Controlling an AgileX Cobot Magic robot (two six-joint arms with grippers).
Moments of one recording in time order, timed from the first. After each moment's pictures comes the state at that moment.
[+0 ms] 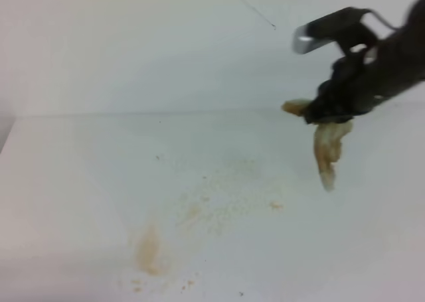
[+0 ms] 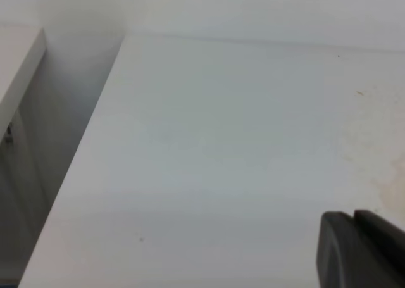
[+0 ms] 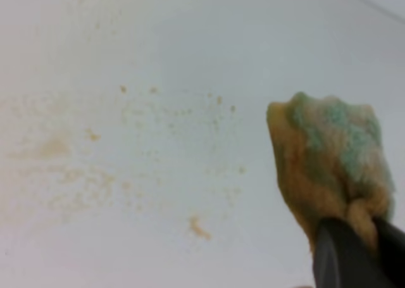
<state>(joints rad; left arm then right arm) 0.03 0.00 0.00 -0.09 0.31 -0.07 0.40 1.82 -1.55 0.11 0.78 -0.29</state>
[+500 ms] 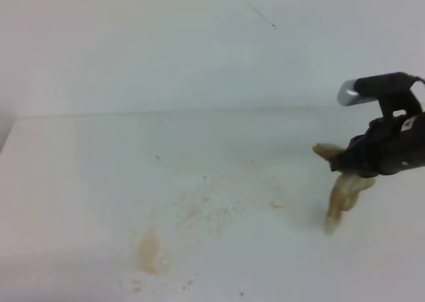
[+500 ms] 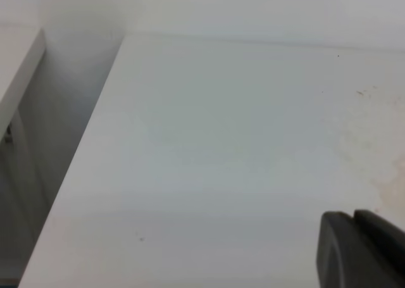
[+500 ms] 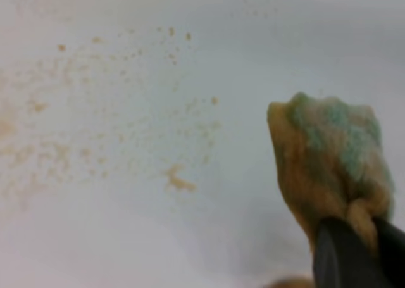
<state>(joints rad) 0.03 0.00 0.00 -0.09 0.31 -0.07 0.32 1.63 -1.06 0.23 0.46 -0.28</state>
